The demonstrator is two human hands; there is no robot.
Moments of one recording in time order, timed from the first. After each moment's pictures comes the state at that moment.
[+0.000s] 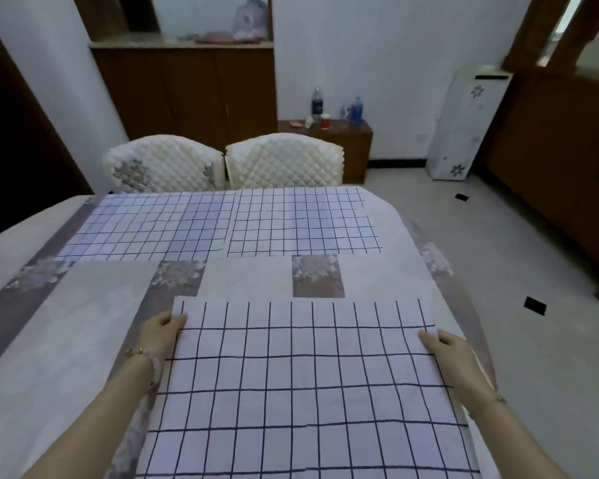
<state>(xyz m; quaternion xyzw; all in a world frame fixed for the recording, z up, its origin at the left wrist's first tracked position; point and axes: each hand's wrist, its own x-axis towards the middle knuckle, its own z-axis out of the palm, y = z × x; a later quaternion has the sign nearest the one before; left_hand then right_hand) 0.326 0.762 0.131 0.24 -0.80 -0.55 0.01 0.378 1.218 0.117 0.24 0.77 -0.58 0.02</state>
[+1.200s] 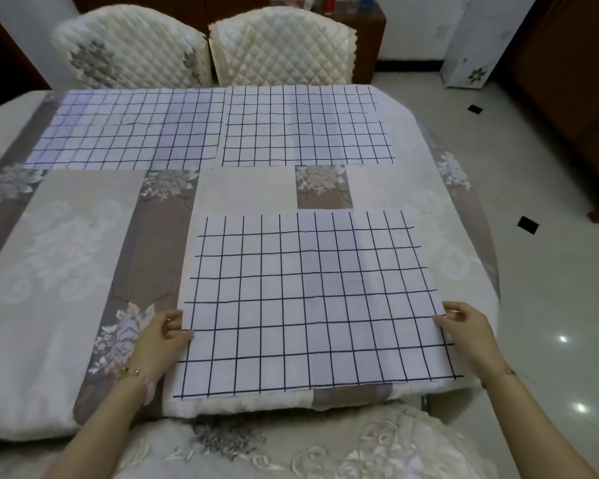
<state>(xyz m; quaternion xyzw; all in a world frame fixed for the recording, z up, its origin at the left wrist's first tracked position) 0.446 0.752 0.062 0.27 -0.79 -0.53 -0.11 0.451 1.218 0.056 0.32 0.82 -0.47 0.07</state>
